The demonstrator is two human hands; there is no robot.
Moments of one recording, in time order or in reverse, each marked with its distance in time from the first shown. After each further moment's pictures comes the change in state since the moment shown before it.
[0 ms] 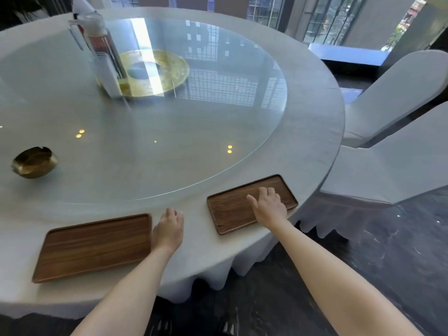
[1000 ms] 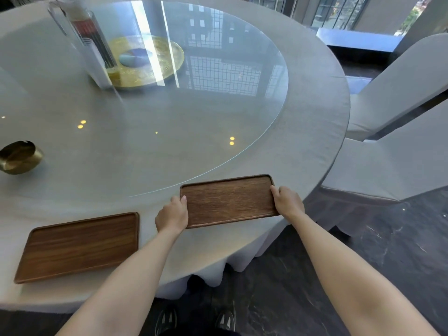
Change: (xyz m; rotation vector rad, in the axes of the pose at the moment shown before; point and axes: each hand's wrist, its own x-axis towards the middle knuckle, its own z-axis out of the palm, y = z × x) left_hand 0.026 0.040 0.013 0.143 -0.026 -0.046; right_hand 0.040 0.059 -0.008 0.296 -0.013 0.224
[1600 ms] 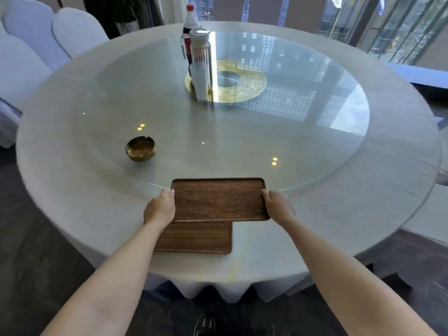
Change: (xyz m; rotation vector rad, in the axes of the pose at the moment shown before) left_hand 0.030 -0.219 -0.139 -0.068 0.222 -0.071; right_hand -0.091 -0.205 0.119 -0.075 -0.074 -0.294
